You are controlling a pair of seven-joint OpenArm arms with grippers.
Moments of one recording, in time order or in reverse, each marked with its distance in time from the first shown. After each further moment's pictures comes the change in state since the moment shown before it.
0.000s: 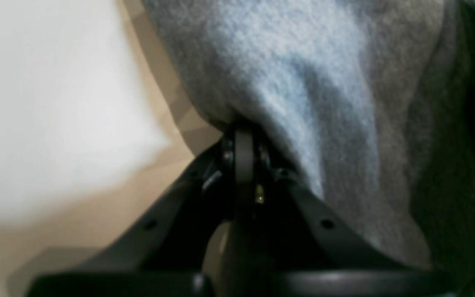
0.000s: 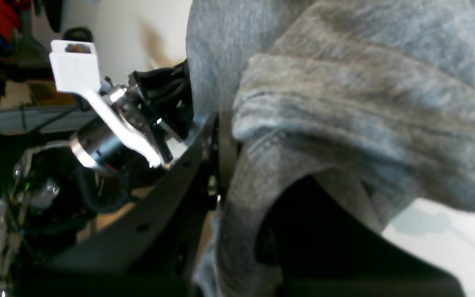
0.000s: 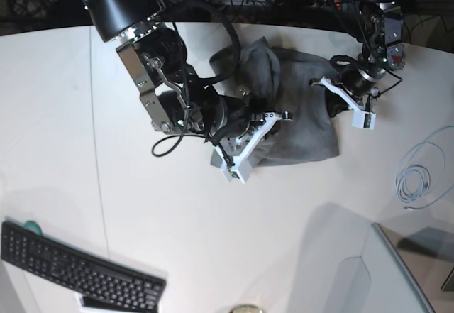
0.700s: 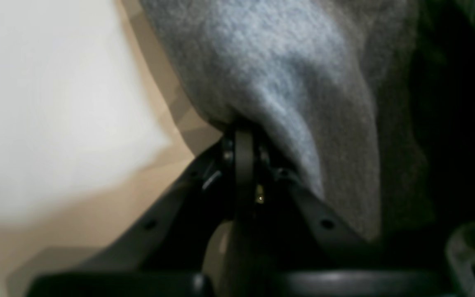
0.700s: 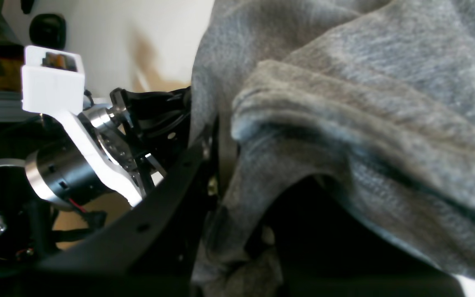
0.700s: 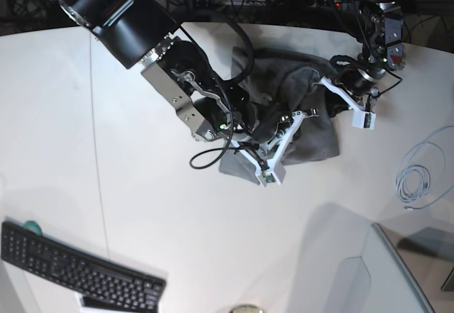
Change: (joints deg) left arm 0.0 0.0 0.0 0.0 -0.1 0.0 0.2; right arm 8.1 -0.5 -14.5 -11.4 0.3 -0.2 12.8
